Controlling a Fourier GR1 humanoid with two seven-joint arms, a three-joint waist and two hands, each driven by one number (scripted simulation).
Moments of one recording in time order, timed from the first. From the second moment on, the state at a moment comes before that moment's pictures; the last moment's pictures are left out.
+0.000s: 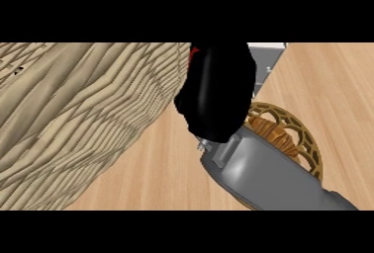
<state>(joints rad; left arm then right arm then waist) -0.19 0.70 -0.29 -1.85 0.68 0.67 0.18 -0.94 -0.07 0.54 -1.55 1.23 -0.14 1.20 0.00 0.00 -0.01</state>
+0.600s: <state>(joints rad) -0.22 0.68 -0.28 -1.90 0.67 0.69 0.25 -1.13 -0.05 0.43 -1.42 1.30 -0.09 1.19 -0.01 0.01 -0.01</state>
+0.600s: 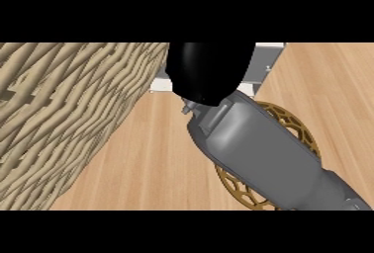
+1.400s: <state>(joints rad) -0.26 0.56 -0.27 -1.81 0.52 0.49 0.23 -1.32 -0.02 0.33 -1.16 1.40 -0.05 1.12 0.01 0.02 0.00</state>
